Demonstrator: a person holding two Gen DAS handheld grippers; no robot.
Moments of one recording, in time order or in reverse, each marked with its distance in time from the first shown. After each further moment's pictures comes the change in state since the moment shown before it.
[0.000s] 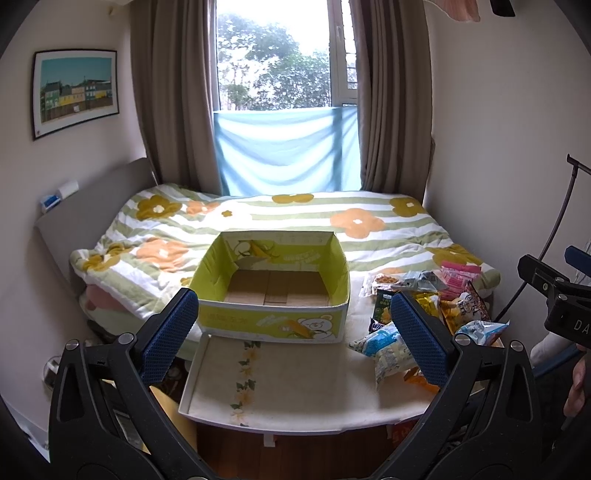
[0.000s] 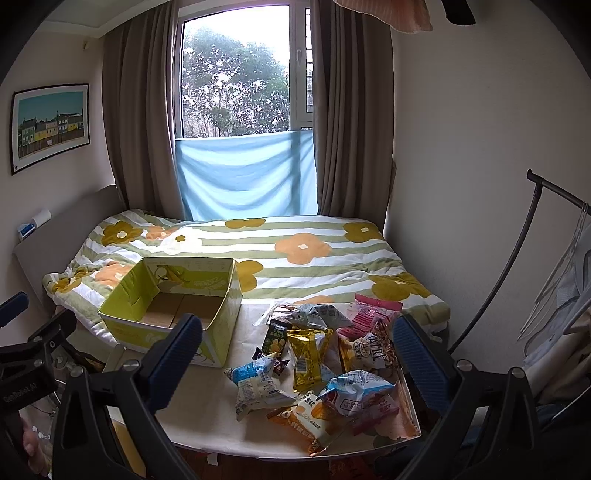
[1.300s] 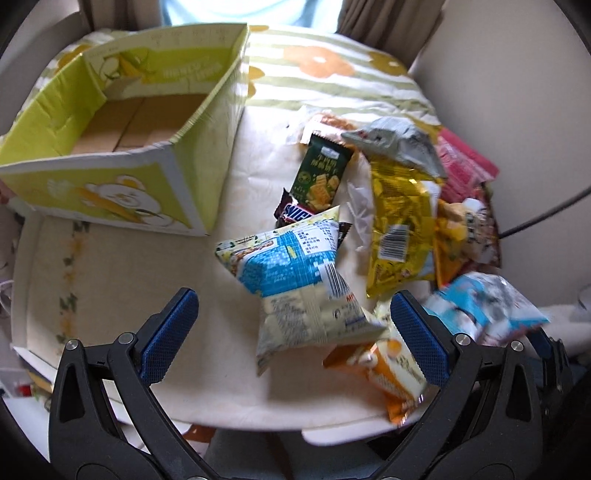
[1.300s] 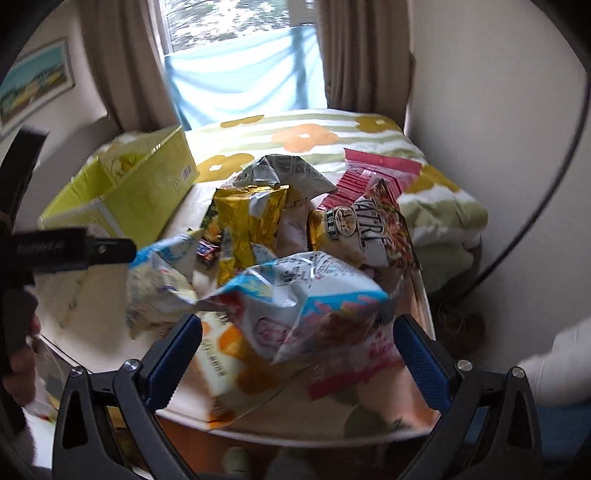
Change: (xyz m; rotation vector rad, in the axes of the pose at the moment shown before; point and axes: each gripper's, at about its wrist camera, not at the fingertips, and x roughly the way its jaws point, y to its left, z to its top) left arm 0.266 -0.144 -0.107 -0.127 0.650 -0.167; right arm 0.170 -0.101 -0.140 -0.021 0.344 0.127
